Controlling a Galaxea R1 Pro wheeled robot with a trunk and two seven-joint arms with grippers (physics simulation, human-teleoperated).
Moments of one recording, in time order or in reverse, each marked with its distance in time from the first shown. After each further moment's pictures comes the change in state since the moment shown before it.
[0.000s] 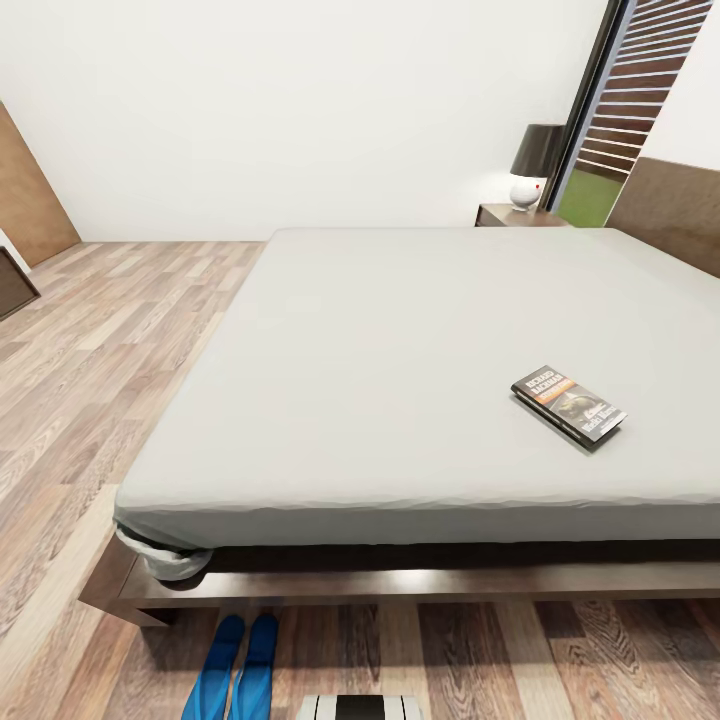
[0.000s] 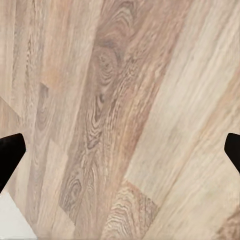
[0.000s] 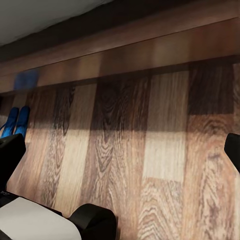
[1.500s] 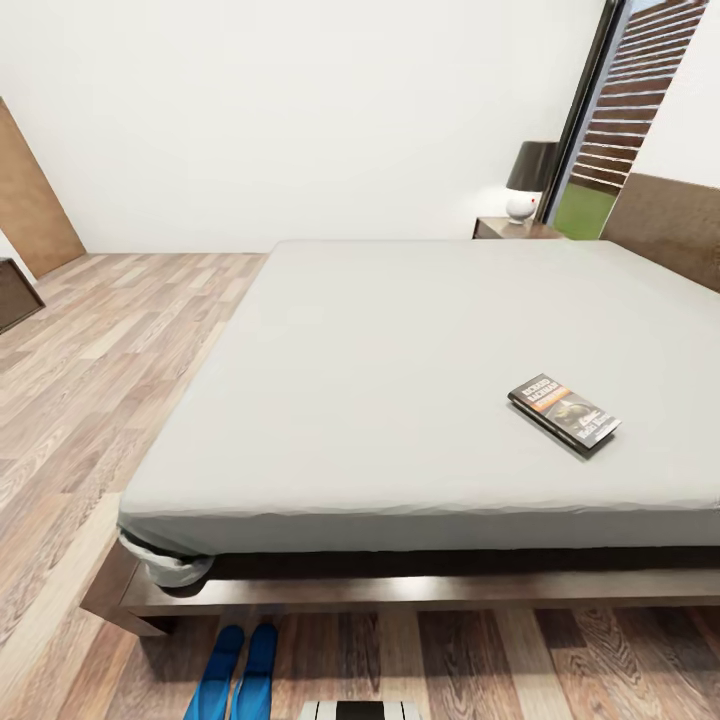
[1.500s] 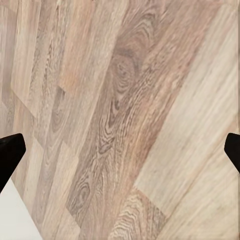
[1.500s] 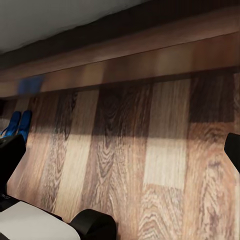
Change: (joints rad) left arm 0.000 -0.006 -0.005 -0.001 0.022 -0.011 0.084; right arm 0.000 0.000 0.001 0.000 0.000 0.000 0.000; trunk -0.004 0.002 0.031
